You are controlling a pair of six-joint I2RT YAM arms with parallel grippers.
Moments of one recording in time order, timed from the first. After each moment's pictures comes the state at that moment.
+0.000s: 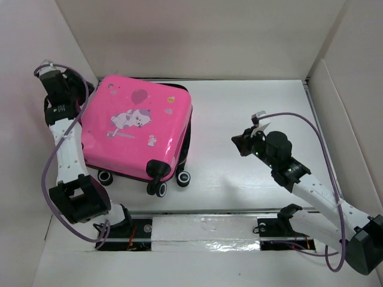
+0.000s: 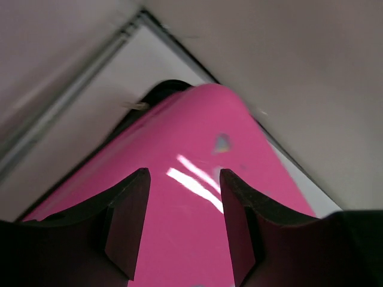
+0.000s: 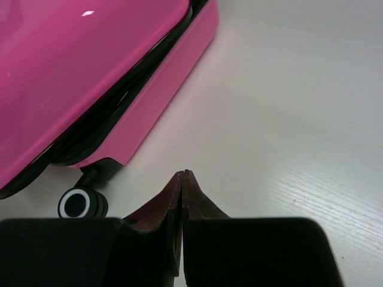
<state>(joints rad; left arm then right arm) 0.33 1.44 1.49 -0.41 0.20 -0.59 0.55 0.91 0.62 0.09 -0.04 0.24</state>
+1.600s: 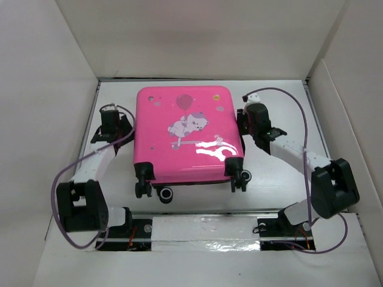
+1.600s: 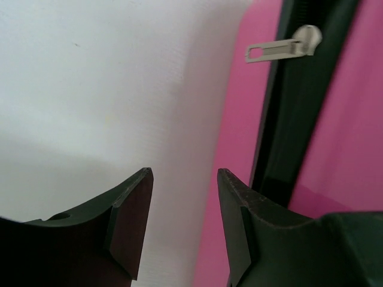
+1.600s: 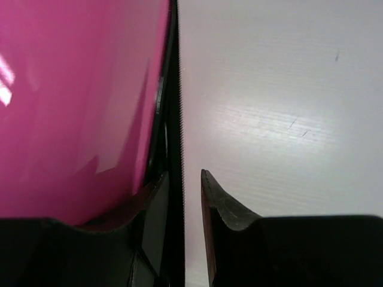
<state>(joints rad) 0.03 1.35 0.88 -0.35 0.00 -0.45 0.44 1.43 0.92 -0.01 0.13 0.21</state>
